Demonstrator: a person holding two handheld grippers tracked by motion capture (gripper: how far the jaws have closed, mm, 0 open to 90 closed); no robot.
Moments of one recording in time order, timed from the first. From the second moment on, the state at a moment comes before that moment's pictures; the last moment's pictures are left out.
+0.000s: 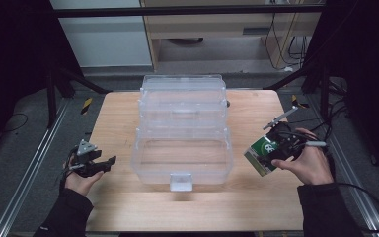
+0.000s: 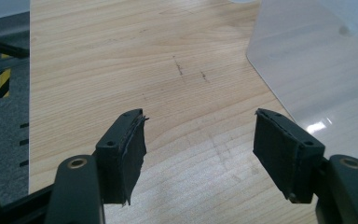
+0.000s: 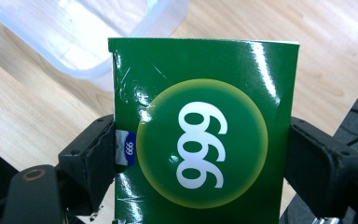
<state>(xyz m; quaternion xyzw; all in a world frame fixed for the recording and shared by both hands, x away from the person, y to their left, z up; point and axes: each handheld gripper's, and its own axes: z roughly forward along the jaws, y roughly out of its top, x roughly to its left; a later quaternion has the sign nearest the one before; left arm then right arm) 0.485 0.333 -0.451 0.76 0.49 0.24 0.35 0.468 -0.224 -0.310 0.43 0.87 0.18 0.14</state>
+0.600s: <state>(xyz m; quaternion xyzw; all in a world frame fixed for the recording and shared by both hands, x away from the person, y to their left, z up) 0.485 0.334 -0.451 0.76 0.49 0.24 0.35 0.480 -0.196 -0.277 0.37 0.90 0.19 0.15</state>
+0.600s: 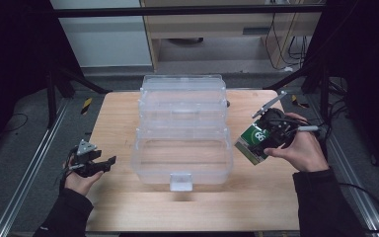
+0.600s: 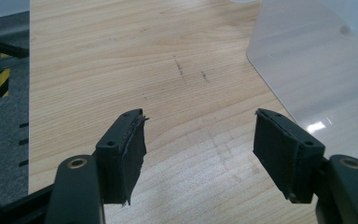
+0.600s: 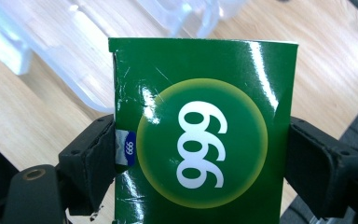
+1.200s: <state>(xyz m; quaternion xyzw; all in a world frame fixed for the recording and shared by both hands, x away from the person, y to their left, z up) 0.485 0.334 -0.451 0.76 0.49 0.24 0.35 0.497 -0.161 -0.272 0.26 0.94 0.18 0.12</state>
